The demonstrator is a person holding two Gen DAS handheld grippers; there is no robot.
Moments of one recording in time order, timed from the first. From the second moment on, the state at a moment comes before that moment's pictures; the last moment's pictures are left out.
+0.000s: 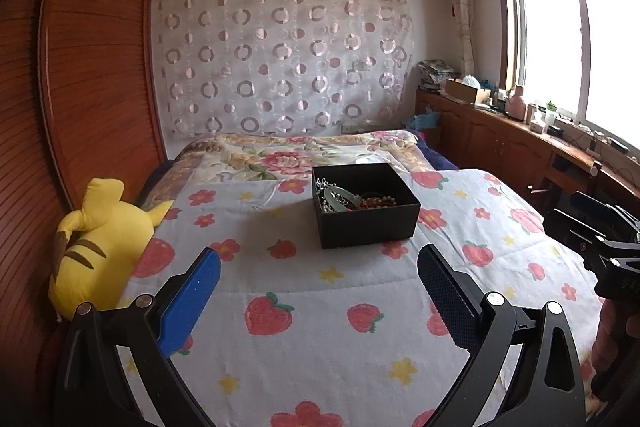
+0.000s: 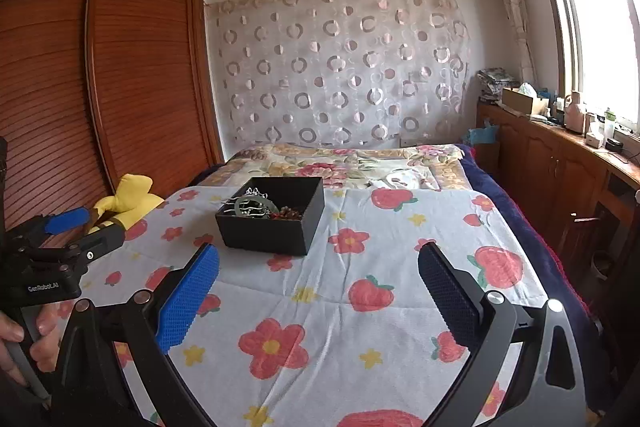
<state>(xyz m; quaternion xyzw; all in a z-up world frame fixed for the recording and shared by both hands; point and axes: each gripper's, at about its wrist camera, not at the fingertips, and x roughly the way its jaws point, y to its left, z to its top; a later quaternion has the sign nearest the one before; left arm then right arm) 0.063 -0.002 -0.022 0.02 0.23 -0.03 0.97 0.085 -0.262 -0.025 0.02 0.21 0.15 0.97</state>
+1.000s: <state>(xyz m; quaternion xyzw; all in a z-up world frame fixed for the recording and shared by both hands) 0.054 -0.004 -0.020 0.02 0.22 -0.03 0.98 0.082 -0.258 -0.026 0.02 0.20 0.14 0.97</state>
